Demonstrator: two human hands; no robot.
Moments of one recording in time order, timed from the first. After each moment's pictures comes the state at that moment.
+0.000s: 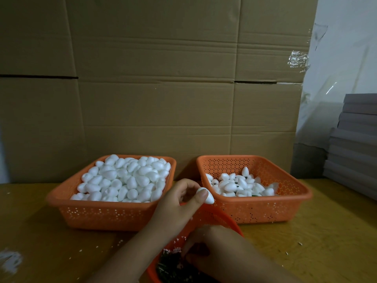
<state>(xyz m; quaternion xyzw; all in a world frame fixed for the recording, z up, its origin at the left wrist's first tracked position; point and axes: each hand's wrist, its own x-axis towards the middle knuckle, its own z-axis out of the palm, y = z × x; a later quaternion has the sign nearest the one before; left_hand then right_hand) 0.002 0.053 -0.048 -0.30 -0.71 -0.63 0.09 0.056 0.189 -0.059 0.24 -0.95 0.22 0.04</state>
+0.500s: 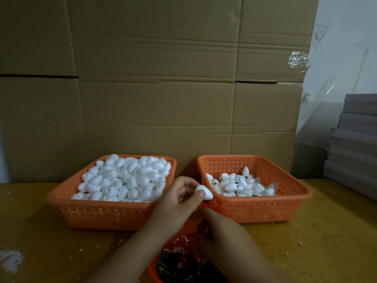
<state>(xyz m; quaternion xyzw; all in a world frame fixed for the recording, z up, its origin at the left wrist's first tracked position) 0.001 0.052 -0.048 -0.25 -0.71 -0.65 0.07 0.057 0.189 -0.065 0.15 -0.94 0.26 0.15</state>
